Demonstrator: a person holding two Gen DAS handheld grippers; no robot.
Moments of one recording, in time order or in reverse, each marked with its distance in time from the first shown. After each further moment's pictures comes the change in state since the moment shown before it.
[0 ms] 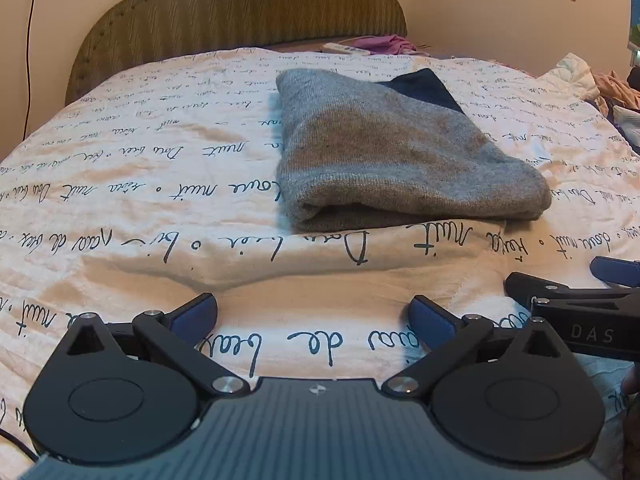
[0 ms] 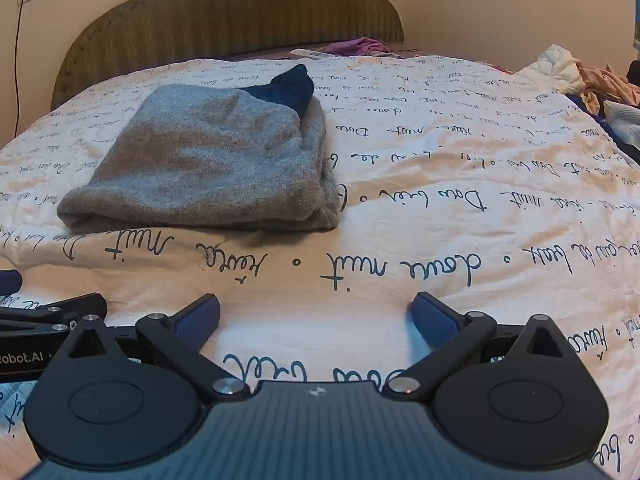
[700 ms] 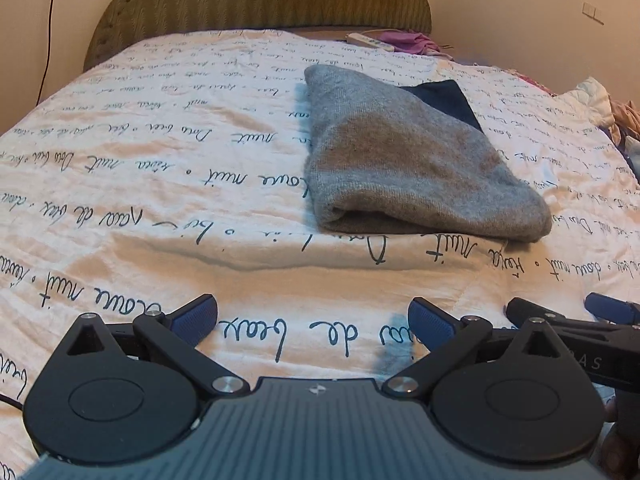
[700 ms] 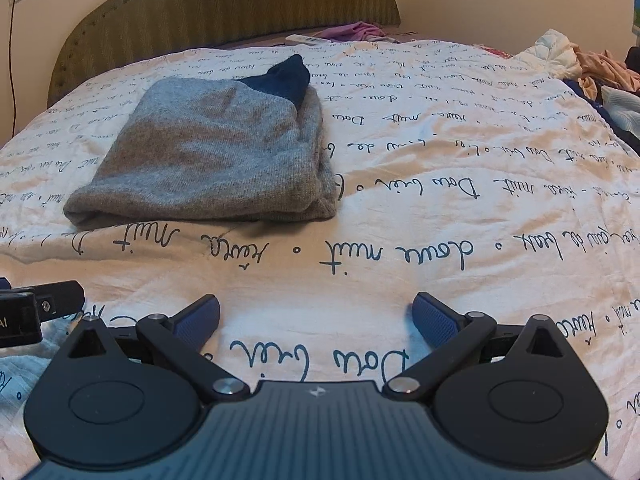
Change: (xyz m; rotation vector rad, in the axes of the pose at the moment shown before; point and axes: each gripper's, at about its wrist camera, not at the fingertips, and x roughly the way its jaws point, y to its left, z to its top) left arm -0.017 0.017 0.011 -0.116 0.080 -0.002; right arm -0.007 -0.001 0.006 0.019 0.070 0.002
